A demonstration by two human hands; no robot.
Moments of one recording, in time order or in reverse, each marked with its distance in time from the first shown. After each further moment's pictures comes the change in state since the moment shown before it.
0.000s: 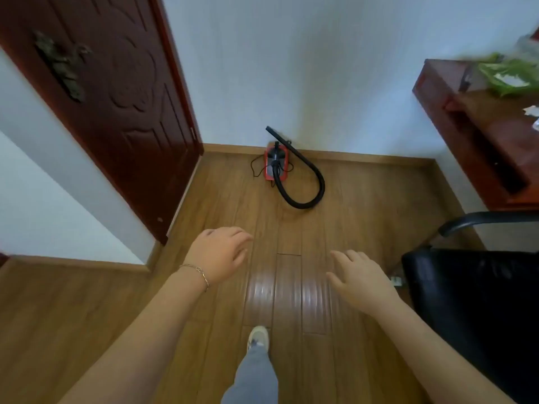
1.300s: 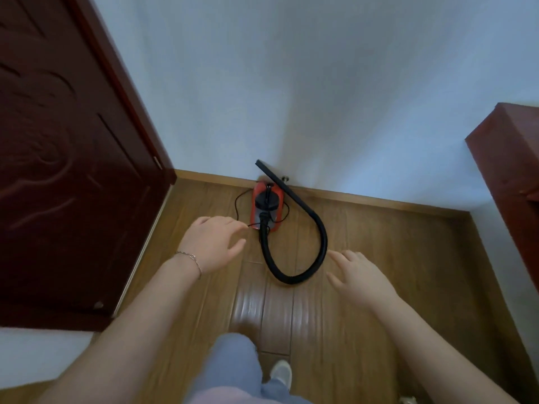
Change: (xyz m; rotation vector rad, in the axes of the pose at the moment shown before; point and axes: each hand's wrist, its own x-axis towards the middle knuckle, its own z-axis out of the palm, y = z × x) left_hand 0.589 -0.167 -0.070 -0.088 -0.065 -0.058; right_hand 0.587 0.129 -0.147 0.023 -0.115 -0.014
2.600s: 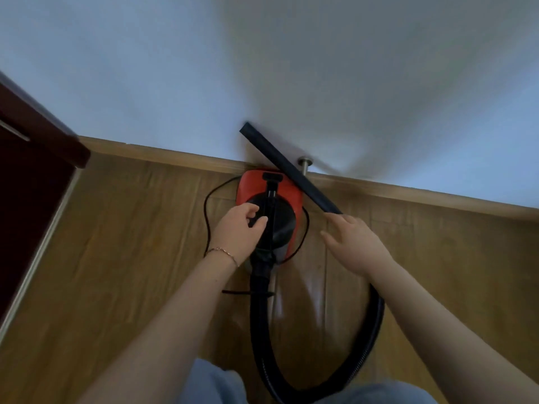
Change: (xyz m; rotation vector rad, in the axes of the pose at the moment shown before) left_hand 0.552 -0.159 0.400 -0.756 -0.067 -0.423; right_hand 0.631 0.121 0.262 0.166 -0.080 0.087
